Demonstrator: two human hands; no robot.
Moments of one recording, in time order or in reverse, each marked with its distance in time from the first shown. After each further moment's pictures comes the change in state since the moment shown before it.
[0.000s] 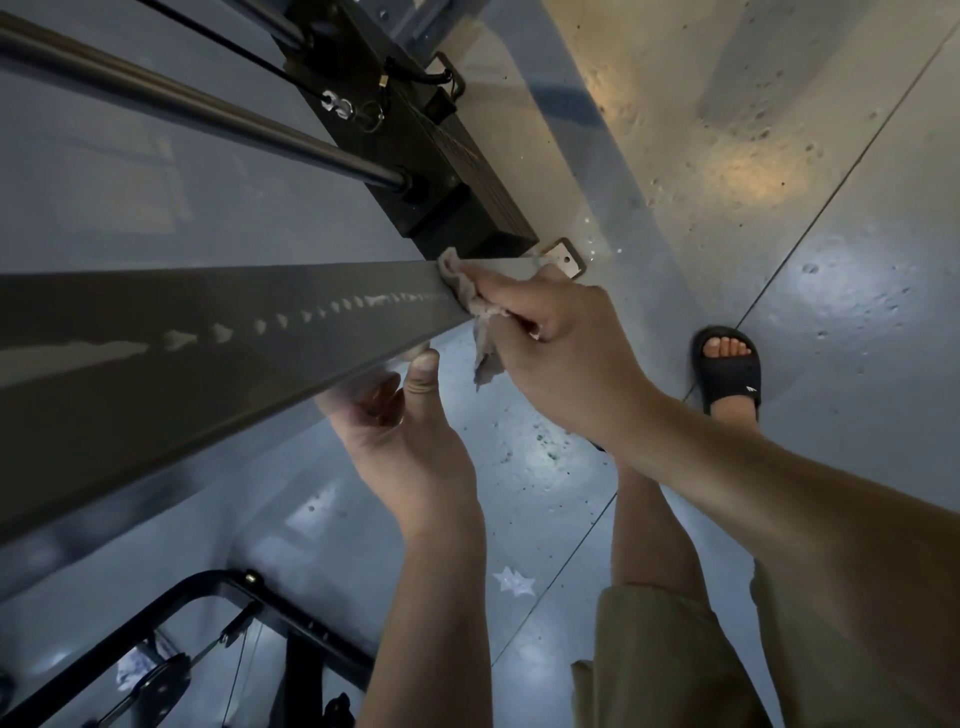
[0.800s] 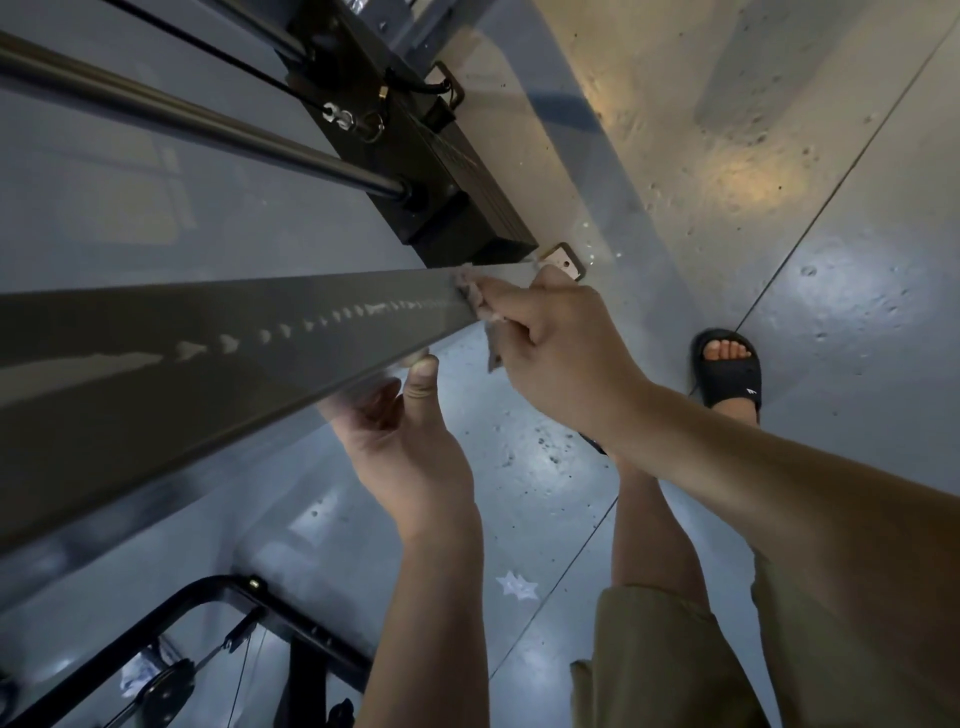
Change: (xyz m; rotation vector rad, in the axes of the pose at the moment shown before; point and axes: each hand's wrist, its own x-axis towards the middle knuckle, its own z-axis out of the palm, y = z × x) left_hand 0.002 -0.003 -0.002 -0.001 0.004 -0.002; right_hand 0.005 0.000 0.001 -0.150 0.036 -0.081
